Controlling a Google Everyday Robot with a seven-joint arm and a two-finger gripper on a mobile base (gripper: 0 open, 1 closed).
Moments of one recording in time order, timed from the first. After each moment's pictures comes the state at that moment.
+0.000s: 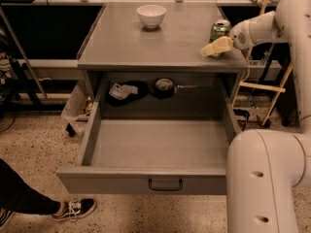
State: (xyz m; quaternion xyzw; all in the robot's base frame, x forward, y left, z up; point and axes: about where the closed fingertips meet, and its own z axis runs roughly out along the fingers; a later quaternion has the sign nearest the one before) arm 0.825 -0.233 0.858 -0.35 0.81 0.18 0.44
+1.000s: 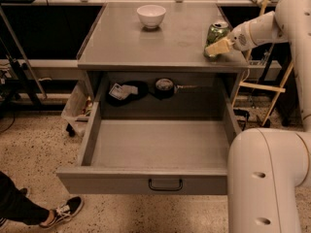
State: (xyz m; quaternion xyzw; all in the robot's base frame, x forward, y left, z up) arm 0.813 -0.238 0.847 -0.36 0.82 0.18 0.41
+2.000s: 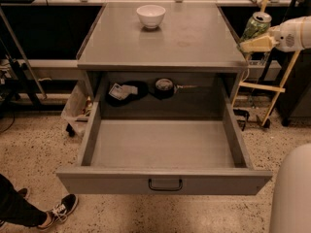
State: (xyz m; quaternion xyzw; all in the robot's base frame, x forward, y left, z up) arm 0.759 -0.328 0.902 -0.35 0.78 0.16 0.49
